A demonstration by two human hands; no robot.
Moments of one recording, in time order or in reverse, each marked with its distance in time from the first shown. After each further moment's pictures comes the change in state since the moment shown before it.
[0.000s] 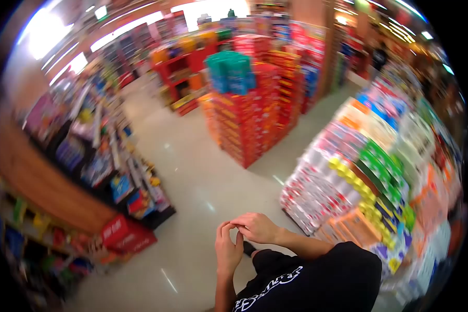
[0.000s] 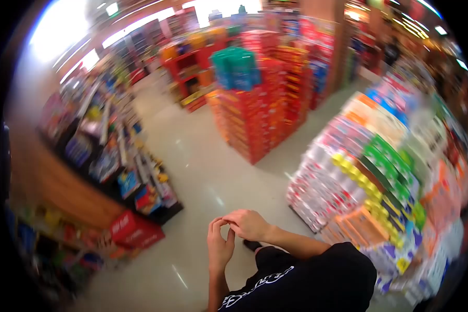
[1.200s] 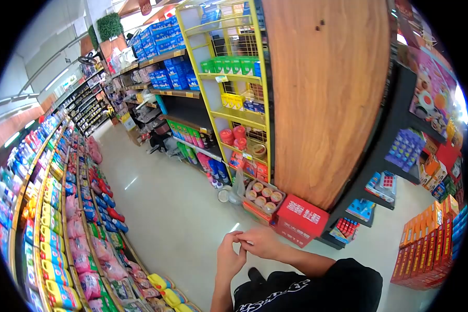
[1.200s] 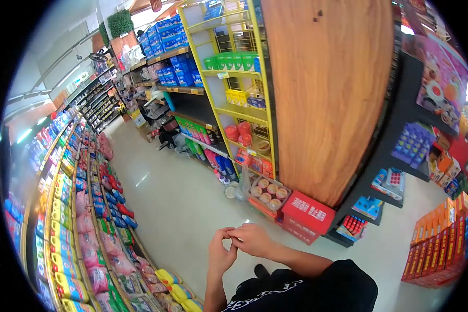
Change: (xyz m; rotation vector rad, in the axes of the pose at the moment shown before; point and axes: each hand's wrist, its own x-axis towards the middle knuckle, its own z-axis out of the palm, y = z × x) left_hand -0.115 -0.386 -0.786 0.411 0.952 -0.463; right_hand 0.452 -0.493 0.756 0.449 -0.690 -0.904
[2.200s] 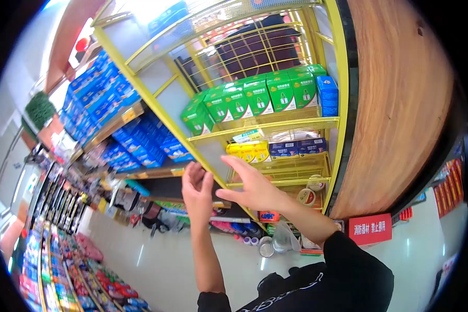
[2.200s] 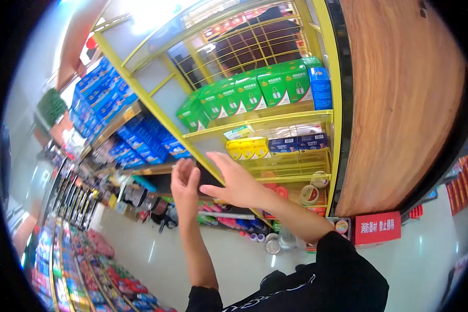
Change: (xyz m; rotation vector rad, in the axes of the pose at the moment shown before) left_hand 0.729 -0.239 -0.060 -0.500 -0.185 0.111; right_hand 0.594 0.264 -0.034 0.091 0.541 0.170
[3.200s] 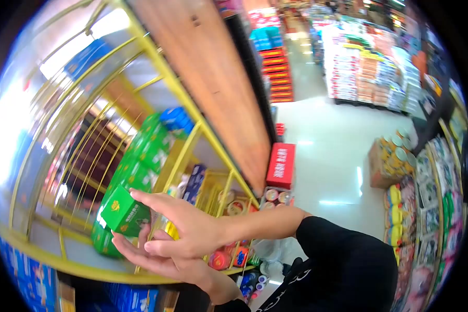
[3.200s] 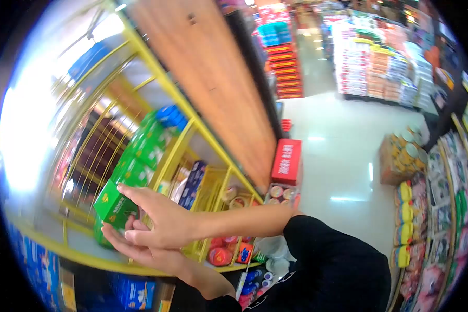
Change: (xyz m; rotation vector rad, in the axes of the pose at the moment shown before) left_hand 0.080 0.016 0.021 -0.614 -0.313 0.299; right_hand 0.088 -0.049 0.074 -0.508 0.740 0.048
